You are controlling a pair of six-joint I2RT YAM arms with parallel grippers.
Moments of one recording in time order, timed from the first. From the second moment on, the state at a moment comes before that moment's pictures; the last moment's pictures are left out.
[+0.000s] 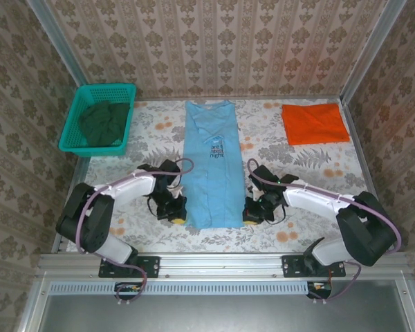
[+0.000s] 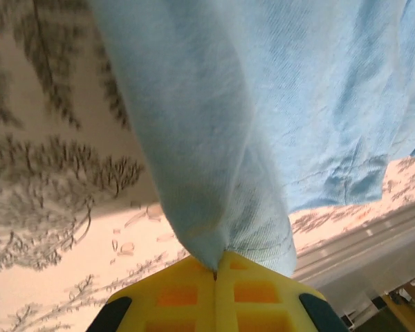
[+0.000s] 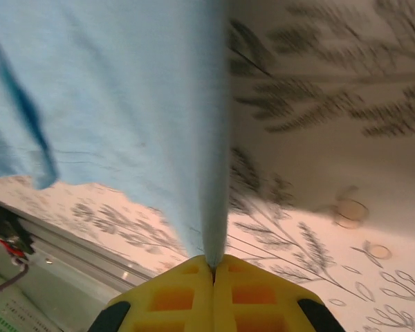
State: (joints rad) left arm -0.57 1.50 0.79 -0.92 0.54 -0.48; right arm 0.60 1.40 0.69 -0.66 -0.49 0.76
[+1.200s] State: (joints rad) left arm -0.28 2.08 1.74 -1.01 0.62 -0.53; right arm 0.24 2.04 1.54 -0.72 -0.56 0.84
